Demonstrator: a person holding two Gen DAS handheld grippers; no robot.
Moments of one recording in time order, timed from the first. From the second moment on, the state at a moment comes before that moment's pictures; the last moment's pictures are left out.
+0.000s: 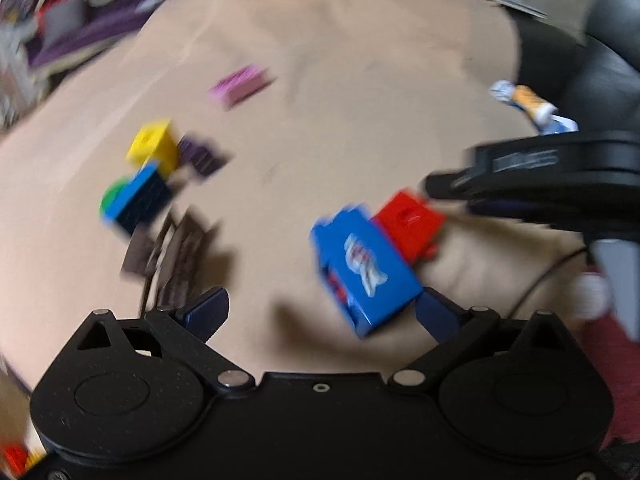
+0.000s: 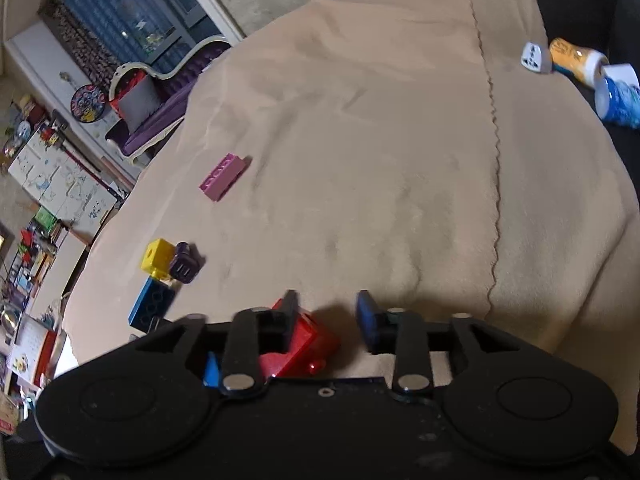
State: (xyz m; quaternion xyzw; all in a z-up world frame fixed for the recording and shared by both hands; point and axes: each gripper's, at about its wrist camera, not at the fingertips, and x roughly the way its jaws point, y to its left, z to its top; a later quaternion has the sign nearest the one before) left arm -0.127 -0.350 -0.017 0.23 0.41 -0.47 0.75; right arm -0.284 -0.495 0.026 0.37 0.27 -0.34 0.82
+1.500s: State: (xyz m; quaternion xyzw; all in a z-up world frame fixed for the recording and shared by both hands) left arm -0.108 -0.314 -0.014 0.20 0.42 -0.45 0.76; right arm -0.282 -0.400 0.004 -0.07 0.31 -0.14 0.94
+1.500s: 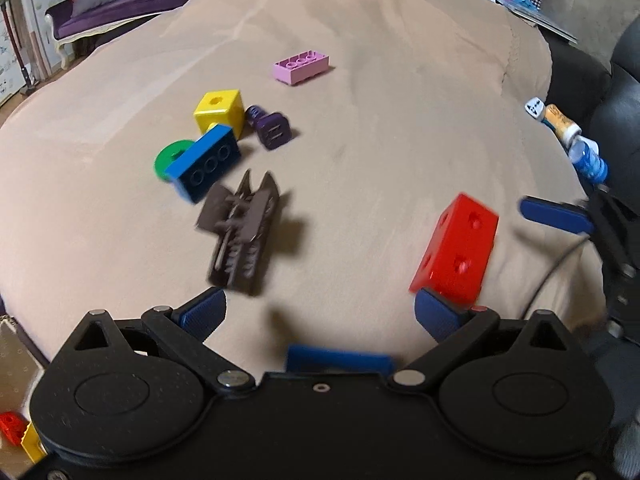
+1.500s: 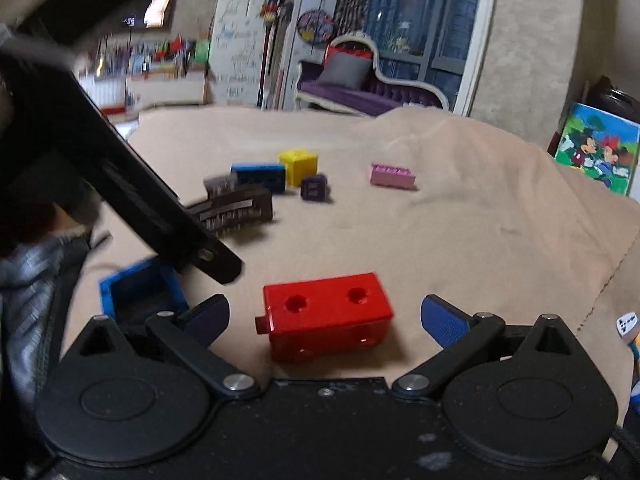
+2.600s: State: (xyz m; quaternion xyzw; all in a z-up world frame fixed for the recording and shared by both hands) left arm -0.098 -0.277 -0.043 0.19 0.48 -0.43 0.74; right arm -0.227 -0.435 -0.013 0.07 0.37 -0.23 0.90
